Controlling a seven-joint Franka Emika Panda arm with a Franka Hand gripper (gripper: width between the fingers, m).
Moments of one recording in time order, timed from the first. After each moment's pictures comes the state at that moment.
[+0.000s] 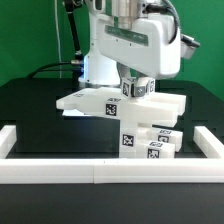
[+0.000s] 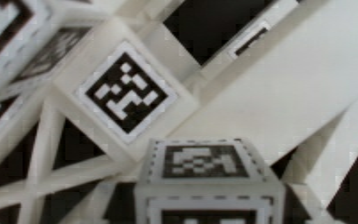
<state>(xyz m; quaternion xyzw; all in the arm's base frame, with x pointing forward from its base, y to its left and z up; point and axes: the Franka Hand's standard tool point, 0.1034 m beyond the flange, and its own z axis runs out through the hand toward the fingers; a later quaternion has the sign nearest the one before) 0.578 0.008 0.114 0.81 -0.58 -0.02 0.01</state>
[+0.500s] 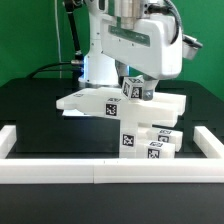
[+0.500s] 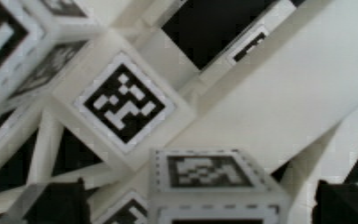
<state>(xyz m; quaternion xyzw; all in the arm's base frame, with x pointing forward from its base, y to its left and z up) 0.578 0.017 0.115 0.84 -0.54 -0.02 0.01</state>
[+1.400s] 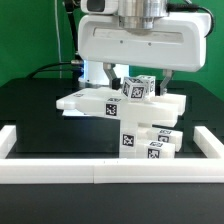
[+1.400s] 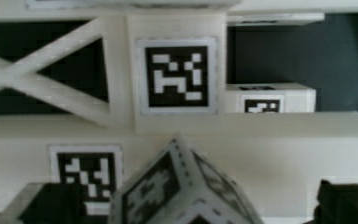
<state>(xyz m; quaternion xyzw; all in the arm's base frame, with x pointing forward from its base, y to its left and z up) 0.578 0.015 0.115 0.98 -0.19 -0.03 0.00</state>
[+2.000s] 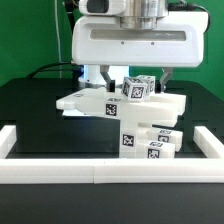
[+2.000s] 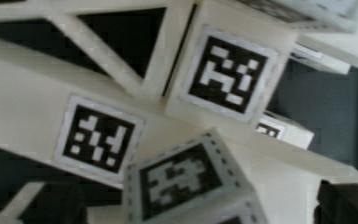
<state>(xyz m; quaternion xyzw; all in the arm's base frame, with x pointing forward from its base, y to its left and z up) 0.578 0.011 0.115 1.00 0.01 -0.03 0.00</state>
